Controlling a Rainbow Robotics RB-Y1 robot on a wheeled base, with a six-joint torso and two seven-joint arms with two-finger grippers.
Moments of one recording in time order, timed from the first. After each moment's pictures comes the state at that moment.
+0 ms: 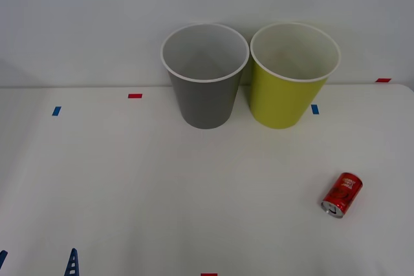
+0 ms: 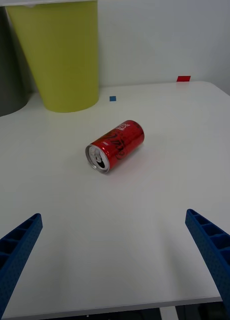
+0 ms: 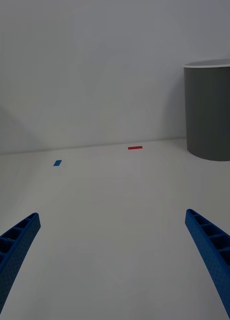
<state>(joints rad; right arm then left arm) 1.24 -0.08 0.01 -1.95 0.35 -0.75 1.05 1.15 0.31 -0.20 -2.06 0.17 -0.72 -1.63</state>
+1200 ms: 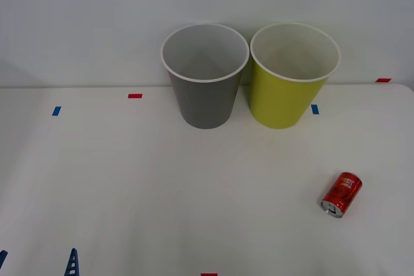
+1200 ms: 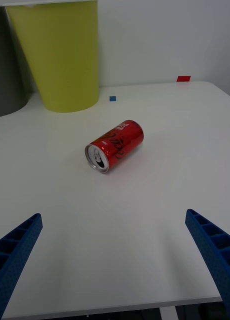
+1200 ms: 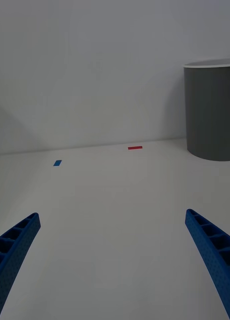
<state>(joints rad) 1.24 -0.08 0.01 -1.95 0.35 -0.75 1.05 1.15 0.31 -0.20 -2.06 0.17 -0.72 -1.63</state>
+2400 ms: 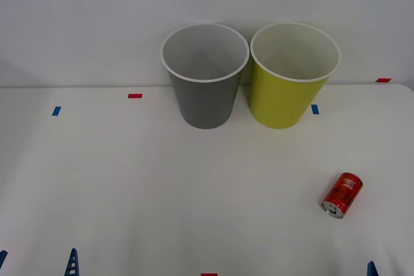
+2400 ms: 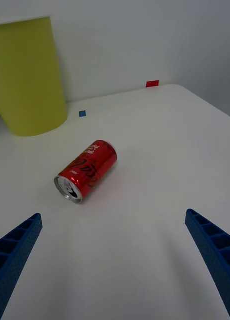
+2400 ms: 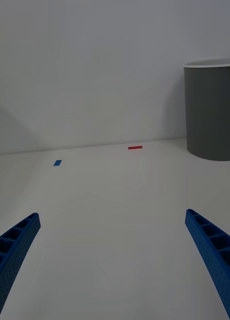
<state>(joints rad) 1.20 -0.09 0.04 -2.10 0.17 -0.48 1.08 1.15 0.31 -0.20 -2.06 0.17 -0.72 -1.63</state>
